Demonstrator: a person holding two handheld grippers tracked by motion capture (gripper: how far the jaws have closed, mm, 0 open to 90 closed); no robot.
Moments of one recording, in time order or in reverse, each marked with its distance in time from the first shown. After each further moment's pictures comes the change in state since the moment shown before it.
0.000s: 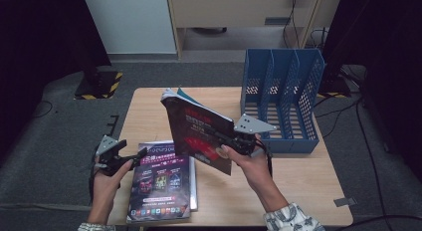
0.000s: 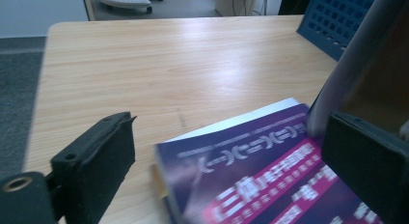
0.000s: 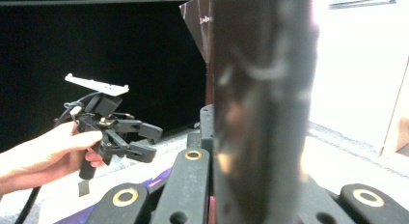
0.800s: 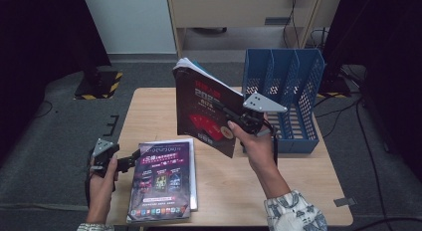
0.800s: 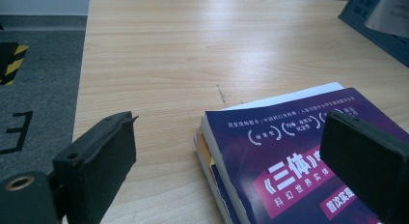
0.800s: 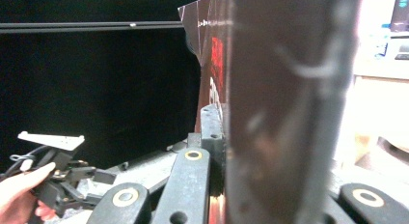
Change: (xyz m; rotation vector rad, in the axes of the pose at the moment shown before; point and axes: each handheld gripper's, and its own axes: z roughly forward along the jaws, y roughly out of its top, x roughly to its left) left arm 0.012 -0.013 0.001 0.049 0.068 -0.042; right arm -0.031 0.039 0.000 -0.078 -0.123 0.002
